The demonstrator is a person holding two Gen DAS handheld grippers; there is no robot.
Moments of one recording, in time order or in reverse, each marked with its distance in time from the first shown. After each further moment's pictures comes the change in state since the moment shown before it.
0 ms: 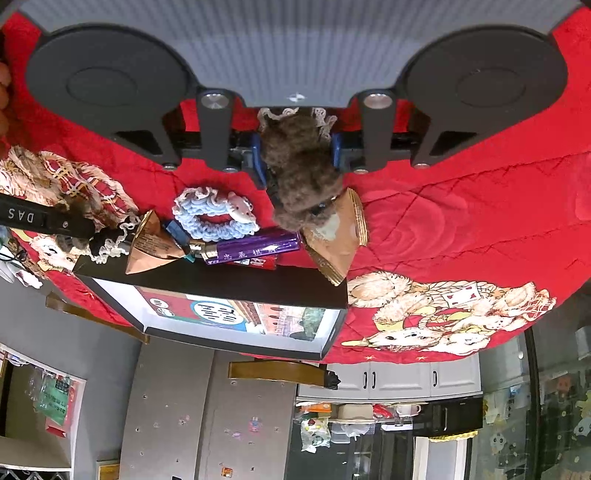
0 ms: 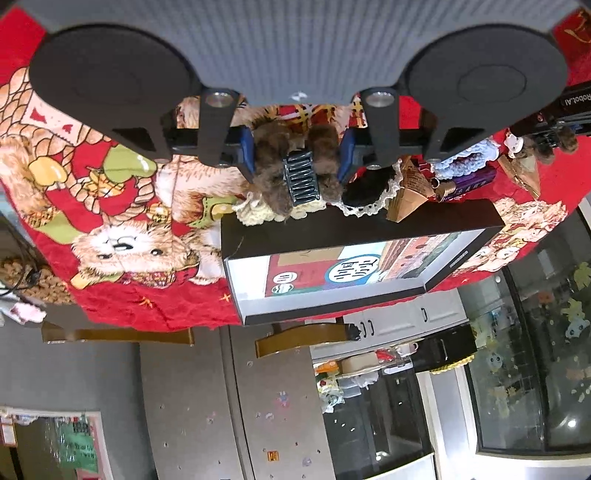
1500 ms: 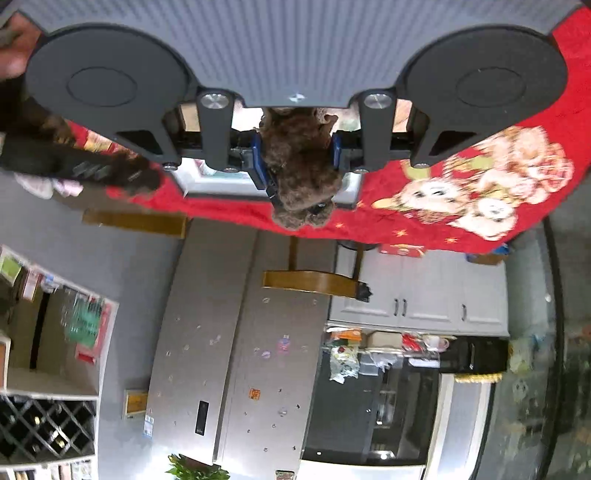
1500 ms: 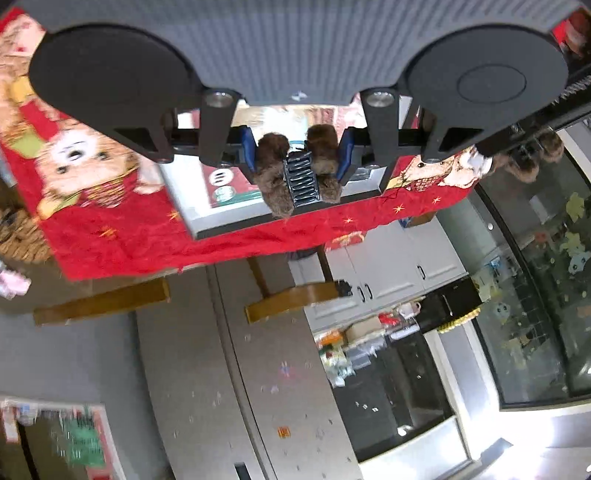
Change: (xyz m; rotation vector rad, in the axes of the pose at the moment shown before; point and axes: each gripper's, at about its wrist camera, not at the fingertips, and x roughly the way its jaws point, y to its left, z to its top) left arm -0.049 -0.001 0.167 -0.023 -0.198 -0.135; right arm 0.007 0.070 0.137 0.161 -0.001 0.016
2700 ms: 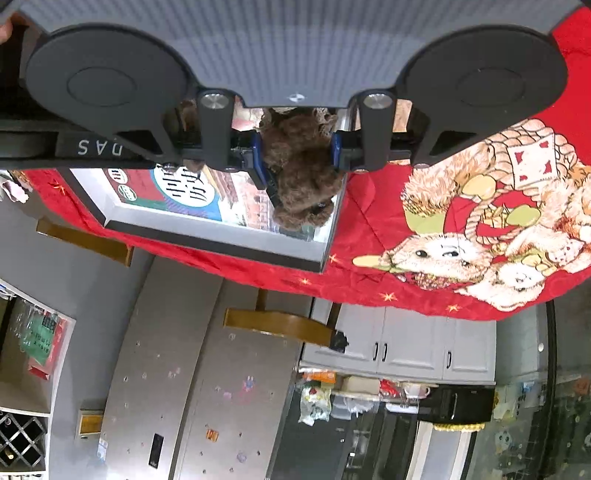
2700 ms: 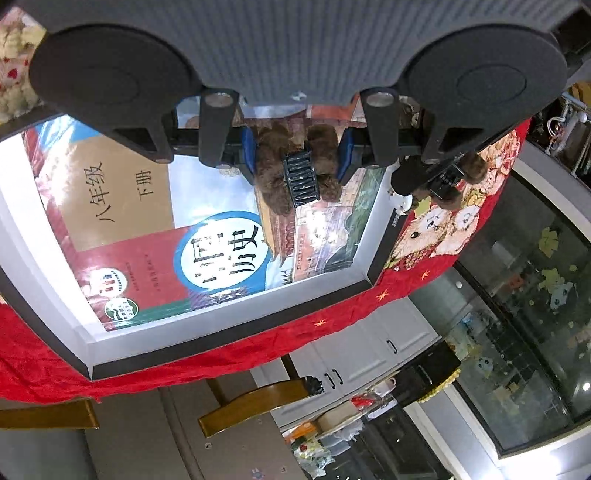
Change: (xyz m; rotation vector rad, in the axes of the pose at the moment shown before) left arm 0.154 0.062 -0.070 -0.063 0.084 0.061; right arm 0.145 -0.001 -0.055 0.074 0.269 0.177
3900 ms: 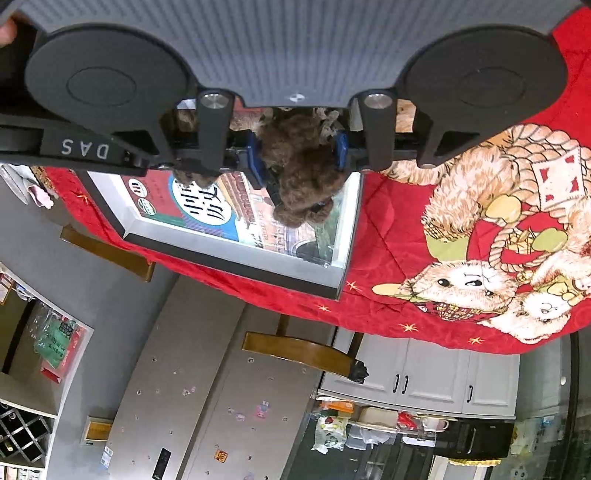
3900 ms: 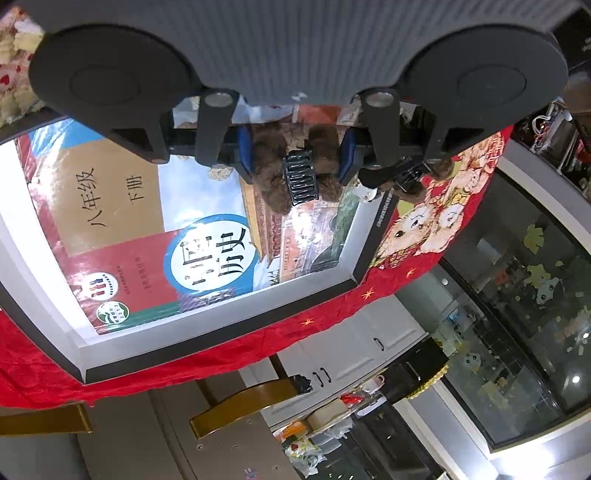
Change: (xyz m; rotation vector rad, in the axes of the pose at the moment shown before) left arm 0.013 0.014 0.004 -0.052 0.105 -0.105; right arm -0.004 -0.002 0.001 0.011 0.001 0.061
